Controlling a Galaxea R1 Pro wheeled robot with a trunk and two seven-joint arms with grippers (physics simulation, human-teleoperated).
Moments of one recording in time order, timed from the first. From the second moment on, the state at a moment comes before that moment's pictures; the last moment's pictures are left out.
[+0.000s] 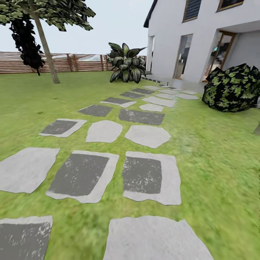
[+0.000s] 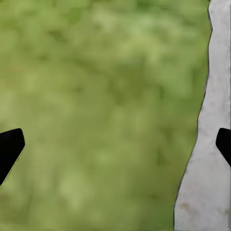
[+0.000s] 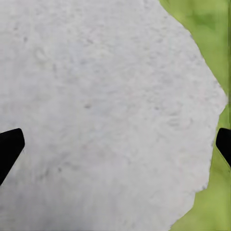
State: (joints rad) left arm -0.15 0.03 0.09 -0.32 0.00 -0.37 -0.01; right arm -0.01 -0.06 -0.17 -0.52 0.00 -0.29 0.00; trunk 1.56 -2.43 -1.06
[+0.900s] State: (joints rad) left arm -0.15 0.03 0.09 -0.32 0.00 -0.37 -0.01; right arm -0.18 -0.07 -0.17 -0.66 0.00 -0.36 -0.05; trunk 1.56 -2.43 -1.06
